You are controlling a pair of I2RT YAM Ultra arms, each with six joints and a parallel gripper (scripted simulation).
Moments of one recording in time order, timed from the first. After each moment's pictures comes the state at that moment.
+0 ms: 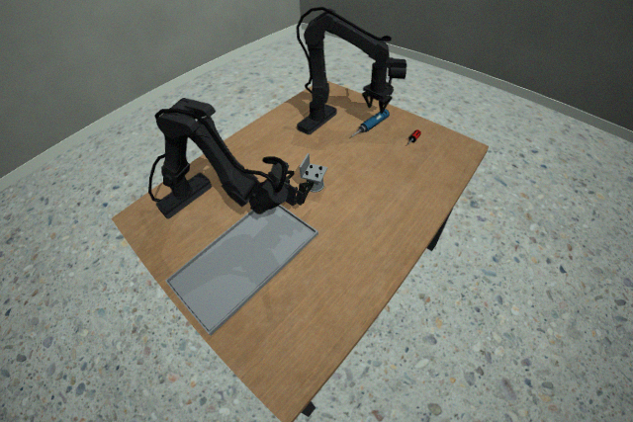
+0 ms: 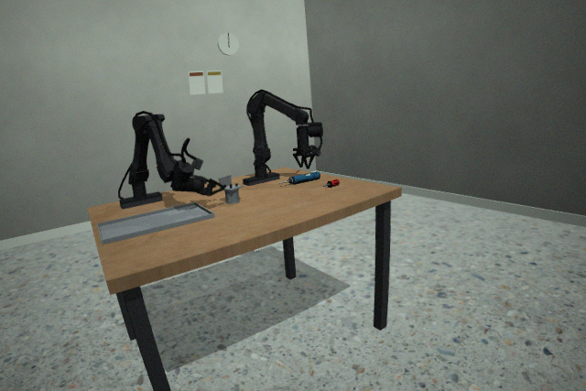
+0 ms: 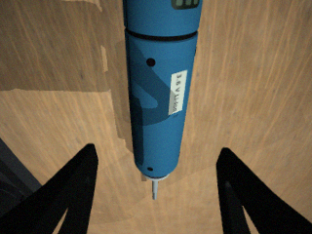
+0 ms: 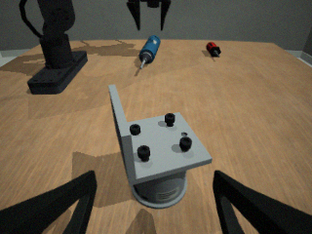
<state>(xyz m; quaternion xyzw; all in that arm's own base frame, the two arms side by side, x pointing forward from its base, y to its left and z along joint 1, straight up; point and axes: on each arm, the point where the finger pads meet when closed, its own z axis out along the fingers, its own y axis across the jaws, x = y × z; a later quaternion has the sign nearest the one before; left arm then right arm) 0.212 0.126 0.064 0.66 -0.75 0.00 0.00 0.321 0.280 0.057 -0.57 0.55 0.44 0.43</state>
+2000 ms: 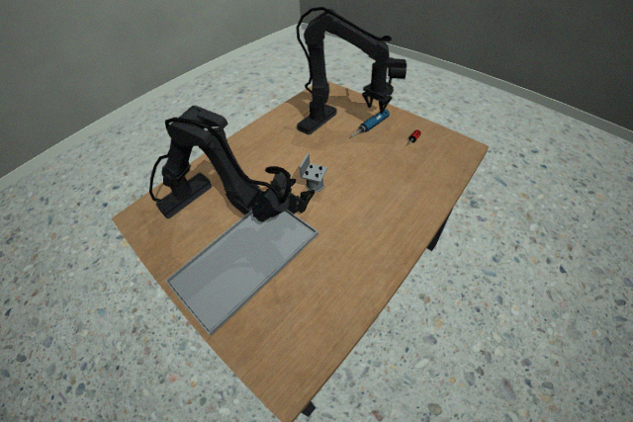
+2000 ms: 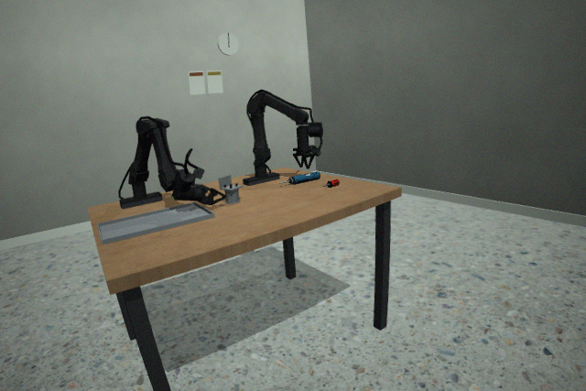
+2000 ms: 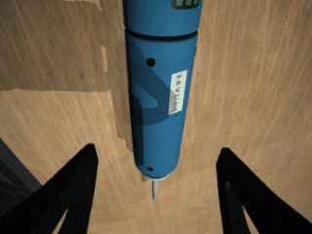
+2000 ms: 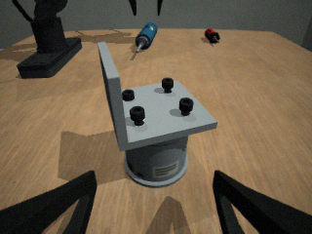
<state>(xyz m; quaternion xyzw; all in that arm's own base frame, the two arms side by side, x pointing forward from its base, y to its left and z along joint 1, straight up) 0.212 0.126 0.064 0.66 -0.75 0.00 0.00 0.323 0.280 0.019 -0.57 0.55 0.43 0.43</state>
